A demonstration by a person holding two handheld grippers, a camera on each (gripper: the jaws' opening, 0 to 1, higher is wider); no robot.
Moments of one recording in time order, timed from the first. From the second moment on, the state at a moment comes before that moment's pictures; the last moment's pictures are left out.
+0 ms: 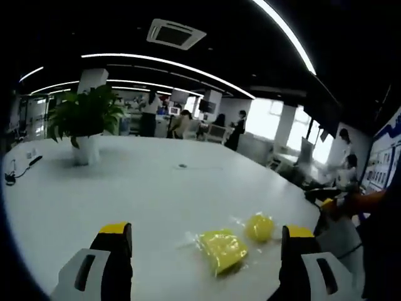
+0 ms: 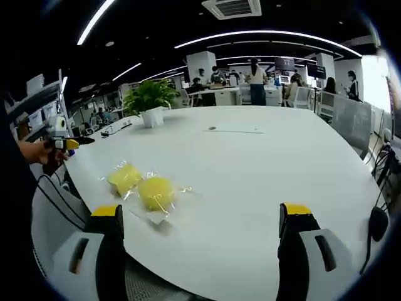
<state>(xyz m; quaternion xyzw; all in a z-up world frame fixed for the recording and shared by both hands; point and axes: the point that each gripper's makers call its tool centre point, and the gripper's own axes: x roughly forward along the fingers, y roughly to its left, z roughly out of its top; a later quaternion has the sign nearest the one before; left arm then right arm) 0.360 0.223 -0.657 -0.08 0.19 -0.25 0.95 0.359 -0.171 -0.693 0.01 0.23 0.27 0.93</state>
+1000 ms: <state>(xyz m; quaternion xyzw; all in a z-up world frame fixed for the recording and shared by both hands) 0.360 0.225 -0.667 -0.07 0.21 -0.26 0.94 0.354 -0.167 -0.695 0.01 0.25 0.29 0.92</state>
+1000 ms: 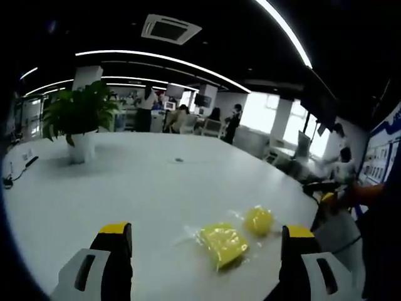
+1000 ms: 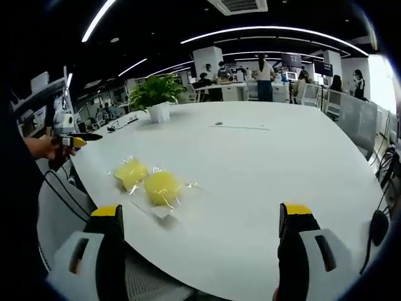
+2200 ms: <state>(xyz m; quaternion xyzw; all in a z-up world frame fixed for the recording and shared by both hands) 0.371 0.214 -0.667 -0.10 0.26 -0.29 0.92 0.365 -0.165 -0.692 0.02 0.26 0.31 0.91</state>
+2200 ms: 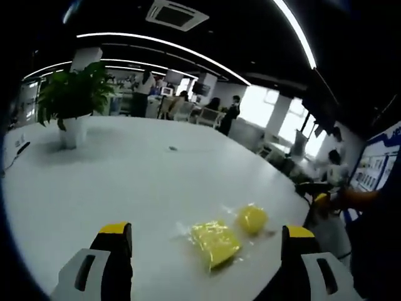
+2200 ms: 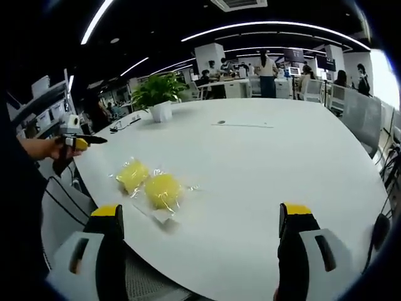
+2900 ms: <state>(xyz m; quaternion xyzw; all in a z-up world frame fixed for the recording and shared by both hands) 0.400 0.205 -0.682 -0.20 0.33 -0.29 0.88 0.350 -0.161 -0.697 0.03 0.27 0.30 0.92</state>
